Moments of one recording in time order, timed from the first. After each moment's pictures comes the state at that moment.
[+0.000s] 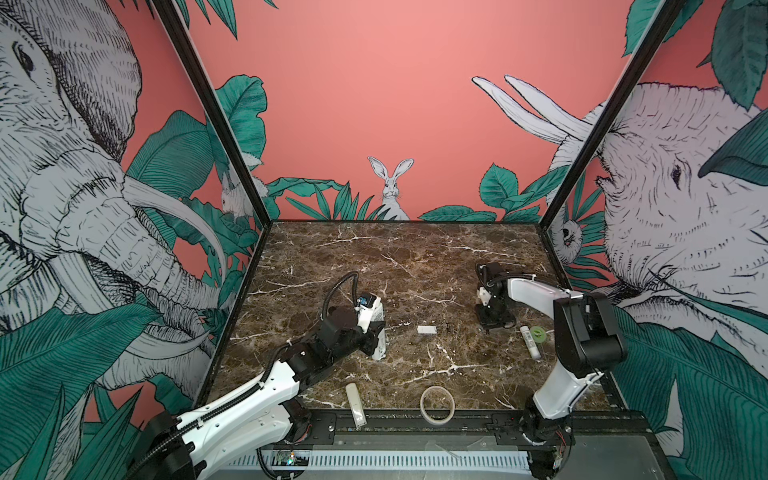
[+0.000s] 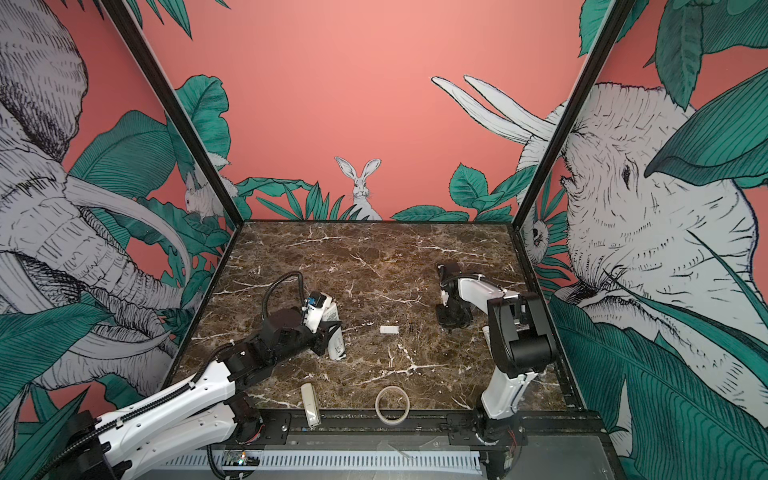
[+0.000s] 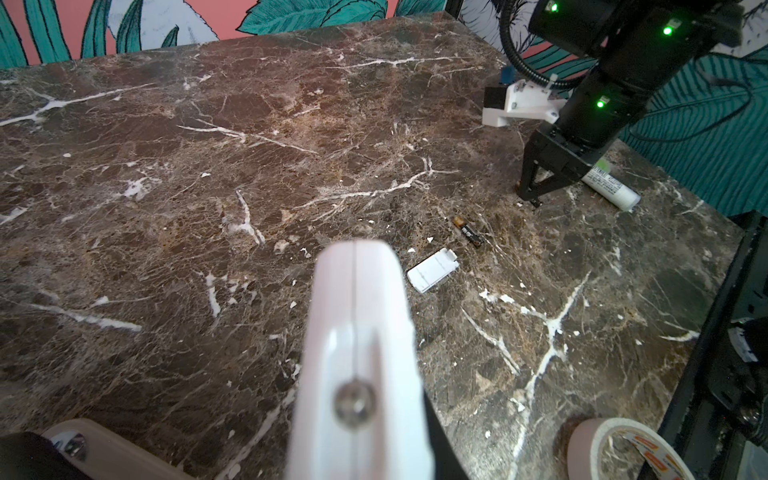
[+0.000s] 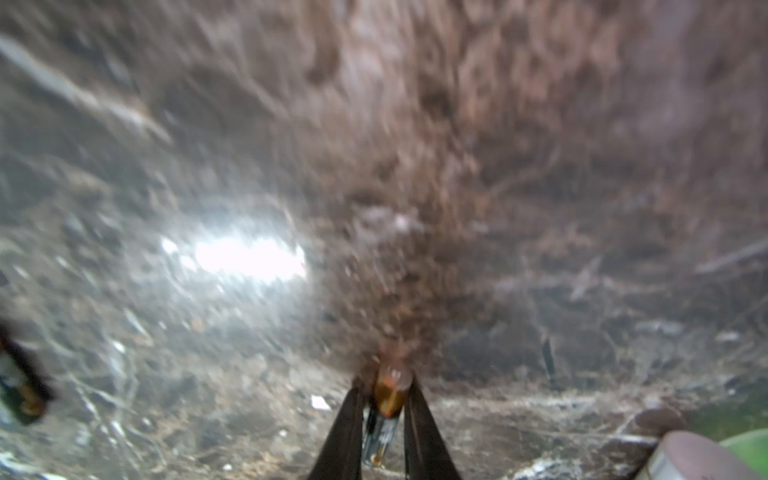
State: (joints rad) left arm -0.82 0.86 0.49 -0.14 -0.02 -0.21; right arm 0.24 1.78 1.10 -0.87 -0.02 0.06
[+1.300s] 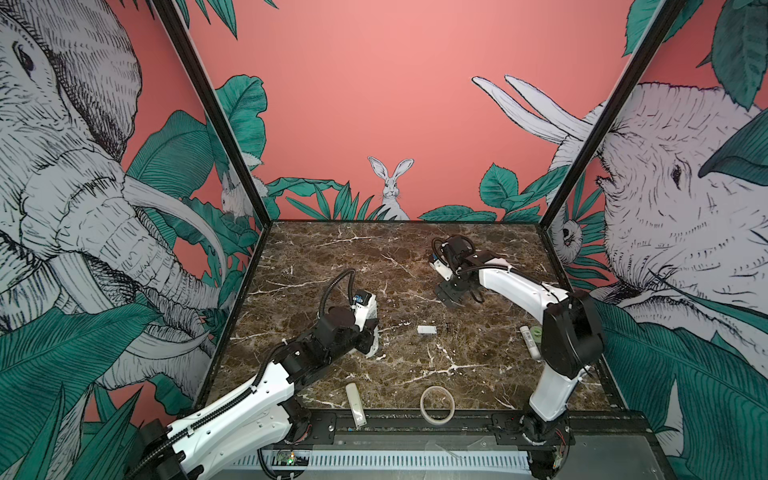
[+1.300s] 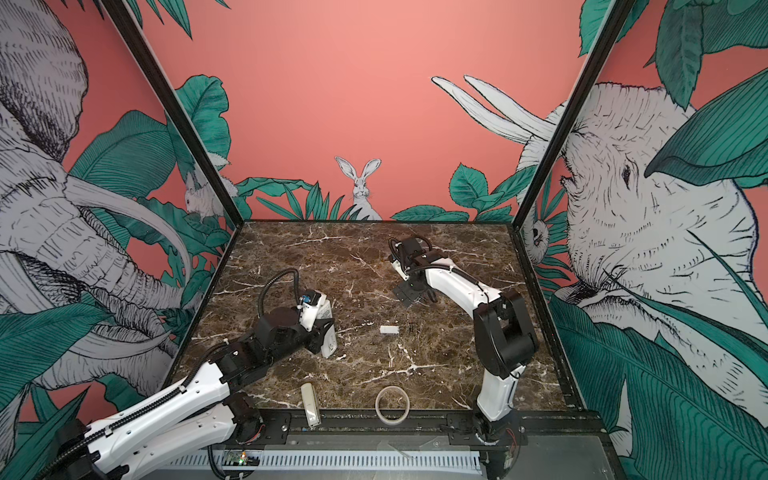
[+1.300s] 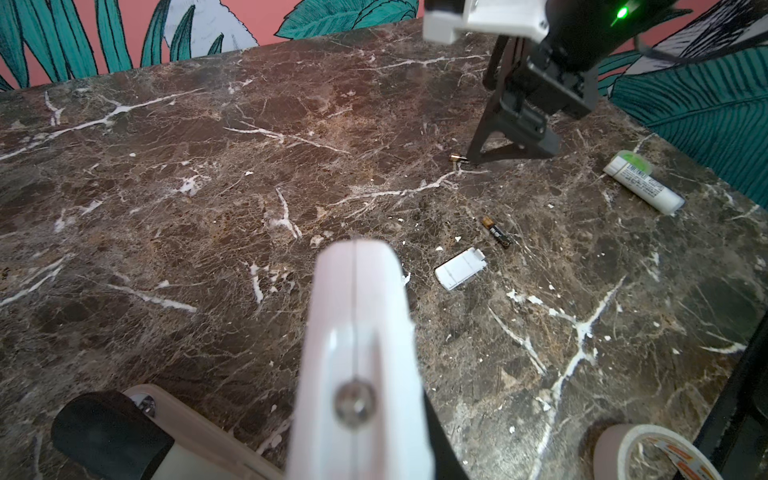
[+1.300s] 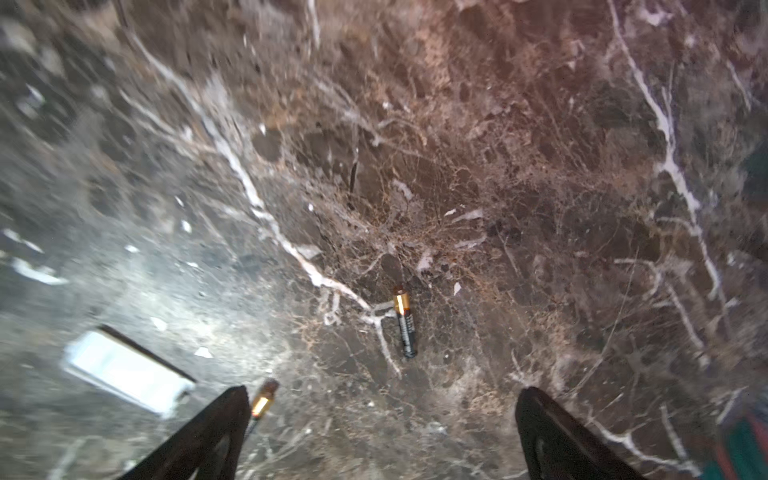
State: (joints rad) left arm -0.82 0.82 0.52 -0.24 -0.09 -0.21; right arm 0.50 1.77 1.40 -0.81 0.09 -0.15
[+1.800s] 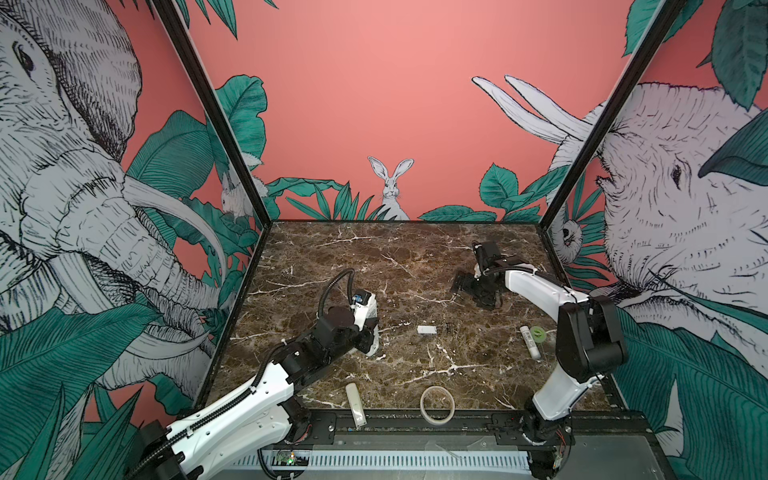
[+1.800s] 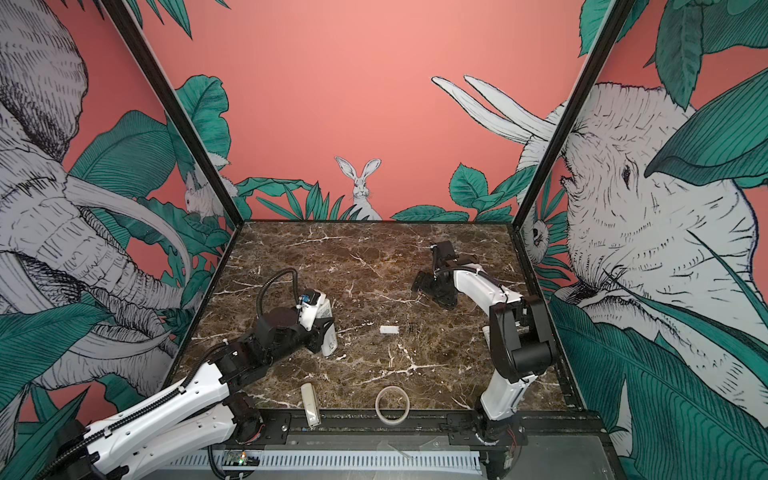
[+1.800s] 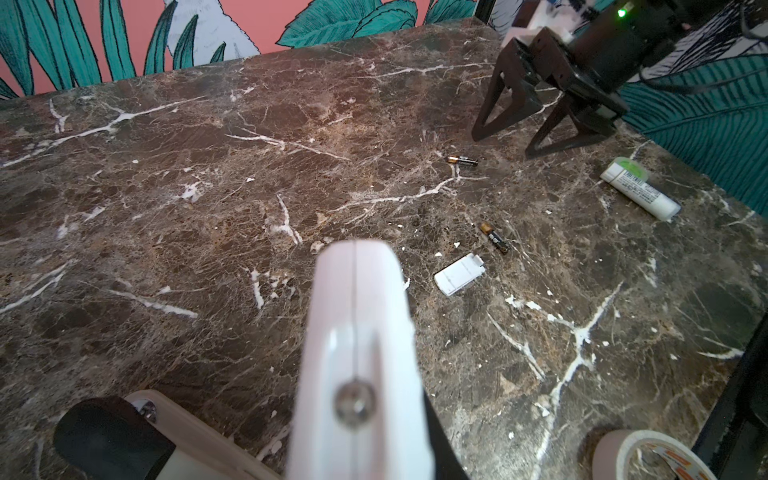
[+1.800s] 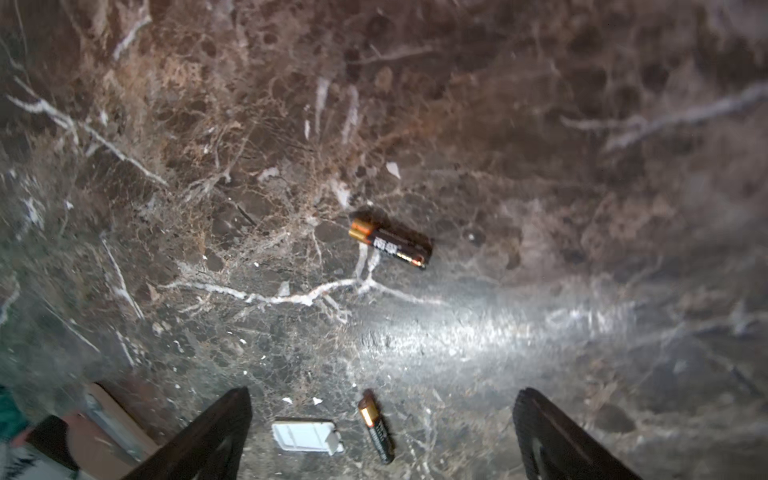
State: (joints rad) left arm -0.81 0.81 0.52 -0.22 -0.10 -0.21; right arm 0.29 1.70 1.20 -0.73 -0.21 0.79
